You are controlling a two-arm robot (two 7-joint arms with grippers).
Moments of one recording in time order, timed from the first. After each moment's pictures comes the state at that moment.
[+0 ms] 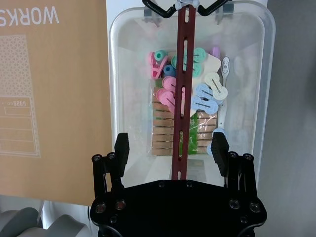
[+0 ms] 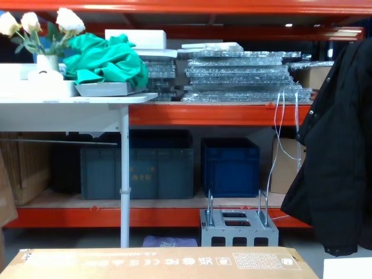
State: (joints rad) left arm -1.47 0.98 1.56 -0.90 0.05 0.15 -1.47; right arm 1.10 1.09 -0.84 -1.29 -0.09 0.07 1.40
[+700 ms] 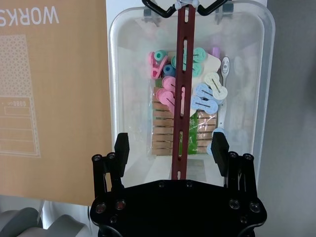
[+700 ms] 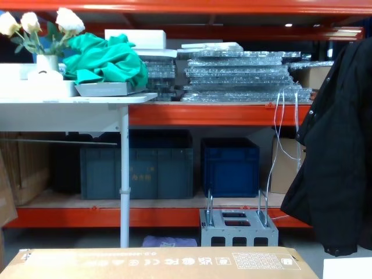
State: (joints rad) left arm -1.47 0.98 1.56 -0.90 0.05 0.15 -1.47; right arm 1.10 1.09 -0.84 -1.29 -0.09 0.07 1.40
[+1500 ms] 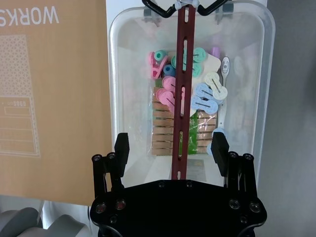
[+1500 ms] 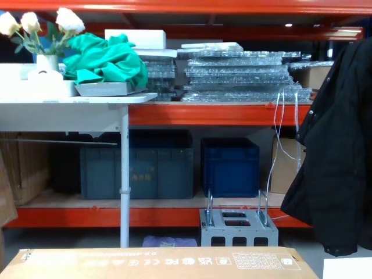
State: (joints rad) left arm -1.47 0.98 1.56 -0.90 0.05 0.15 -1.47; right arm 1.10 1.09 -0.84 -1.29 -0.09 0.07 1.40
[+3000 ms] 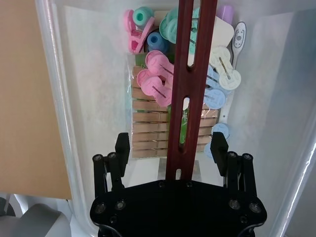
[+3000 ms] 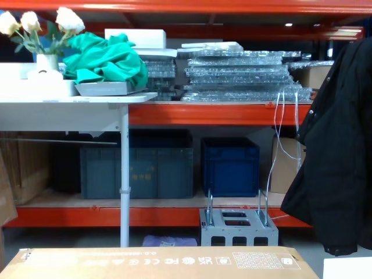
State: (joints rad) left arm -1.47 0.98 1.56 -0.90 0.05 0.15 -1.47; right arm 1.11 0.91 -0.99 -1.06 -0.20 -0.02 1.44
